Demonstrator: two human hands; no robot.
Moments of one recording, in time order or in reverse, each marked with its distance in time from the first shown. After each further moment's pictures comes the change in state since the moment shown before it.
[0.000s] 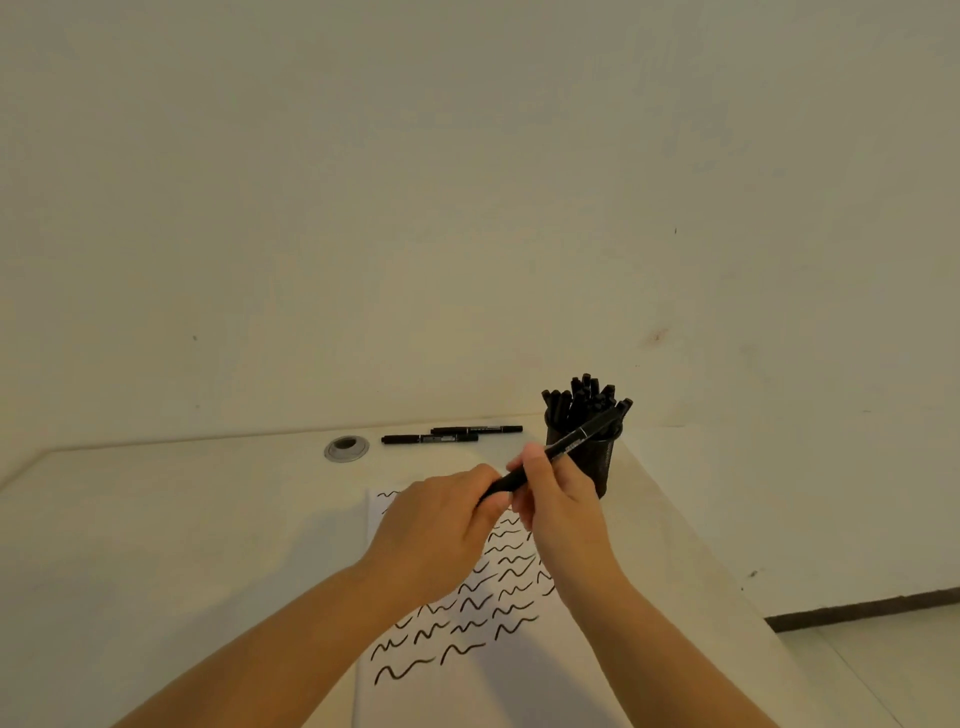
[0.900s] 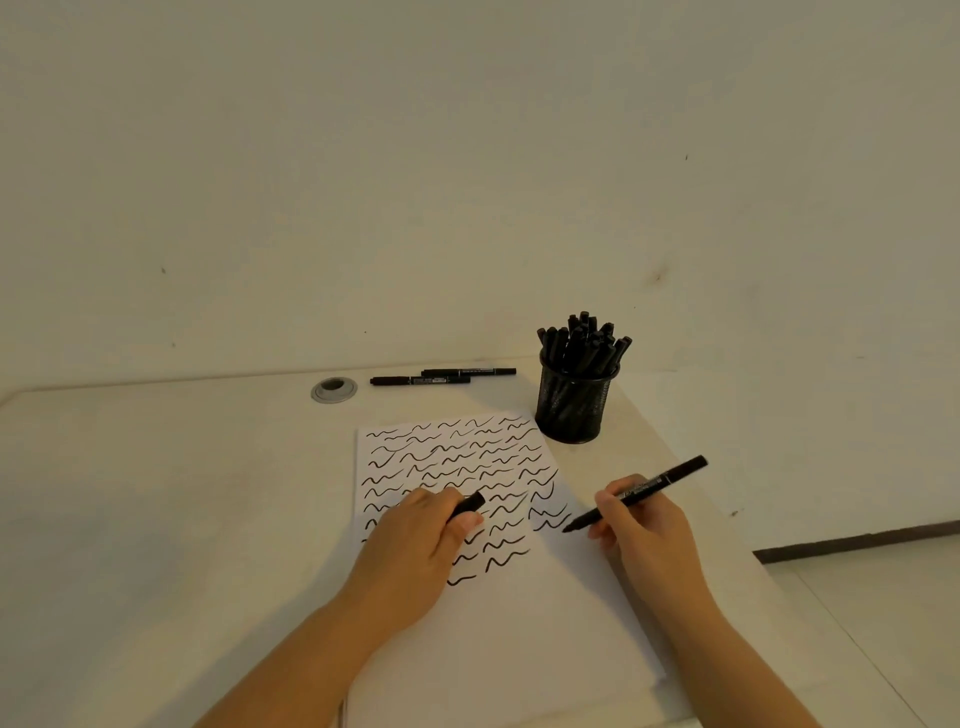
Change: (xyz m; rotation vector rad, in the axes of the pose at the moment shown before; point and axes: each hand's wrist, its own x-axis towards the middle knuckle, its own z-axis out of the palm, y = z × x) left_hand -0.053 -0.027 0.064 -0.179 -0.109 -0.249; right_hand -0.026 0.068 -0.087 -0.254 0.090 0.074
